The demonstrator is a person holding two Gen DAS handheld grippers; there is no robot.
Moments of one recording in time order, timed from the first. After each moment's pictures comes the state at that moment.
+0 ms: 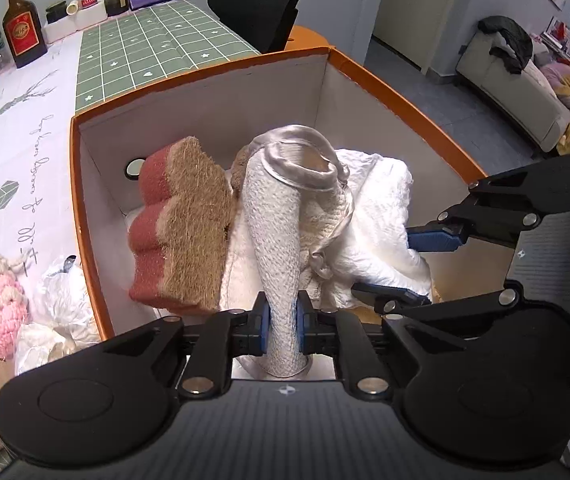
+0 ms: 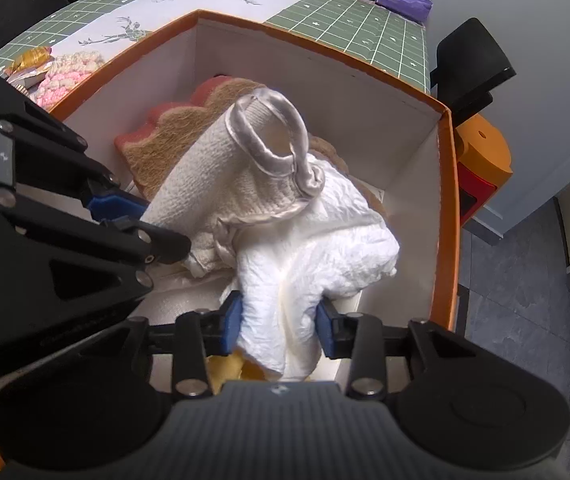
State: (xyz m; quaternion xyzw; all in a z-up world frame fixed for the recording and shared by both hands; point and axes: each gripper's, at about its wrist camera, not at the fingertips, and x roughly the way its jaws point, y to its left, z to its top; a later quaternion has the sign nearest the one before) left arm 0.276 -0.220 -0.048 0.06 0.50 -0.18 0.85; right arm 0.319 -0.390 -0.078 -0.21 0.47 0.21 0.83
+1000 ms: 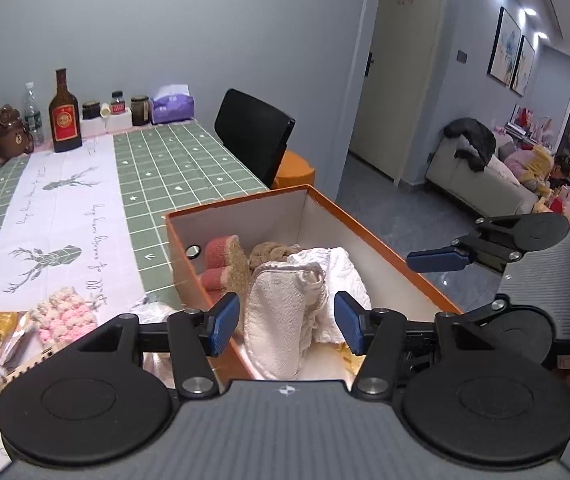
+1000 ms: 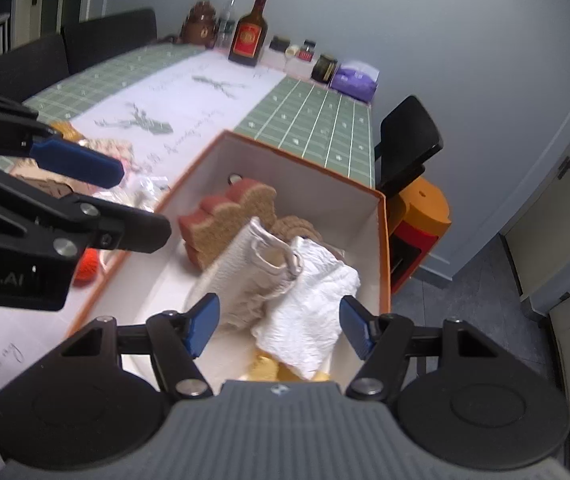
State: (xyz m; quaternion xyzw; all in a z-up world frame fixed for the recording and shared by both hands) left arm 0.171 -0.148 0.042 0.01 0.32 -0.21 0.92; right arm 0.198 -0.372 0.015 -0.19 0.36 0.15 0.90
